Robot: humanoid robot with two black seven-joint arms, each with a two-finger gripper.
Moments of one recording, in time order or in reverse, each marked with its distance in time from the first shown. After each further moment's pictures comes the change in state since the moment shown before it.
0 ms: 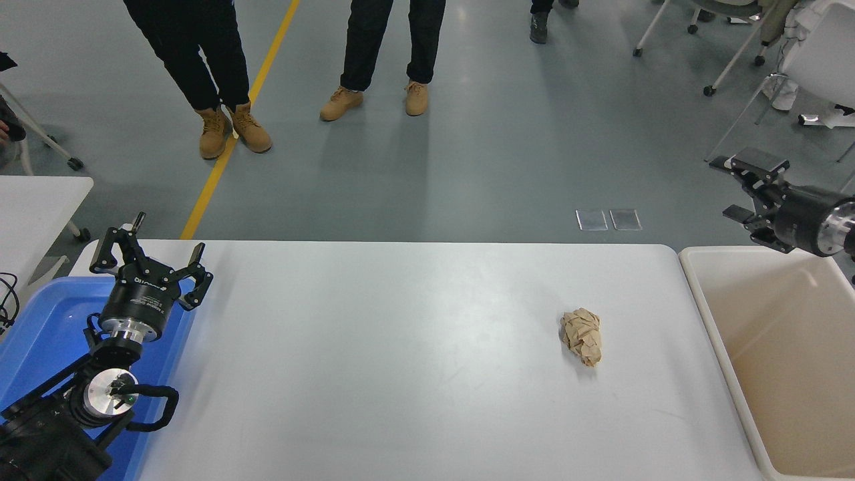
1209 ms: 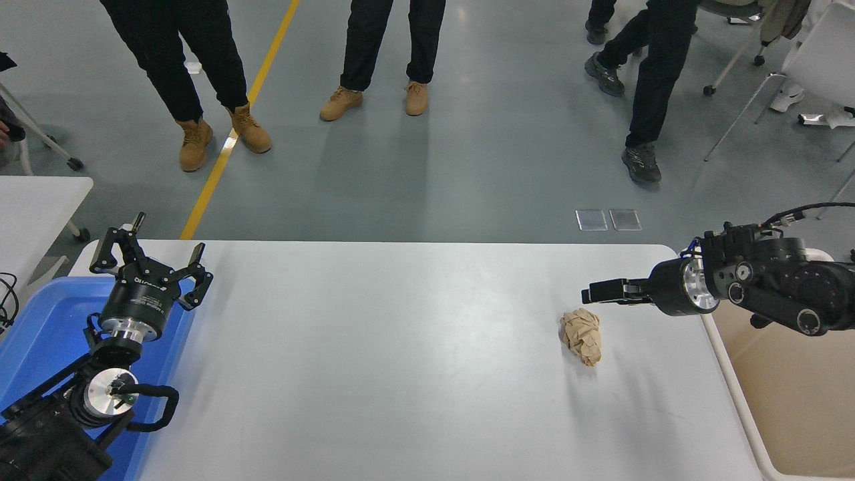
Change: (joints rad) left arm 0.000 0.000 0.000 0.000 0.000 0.000 0.000; right arm 0.094 0.313 -0.378 -0.008 -0.400 0.022 0.012
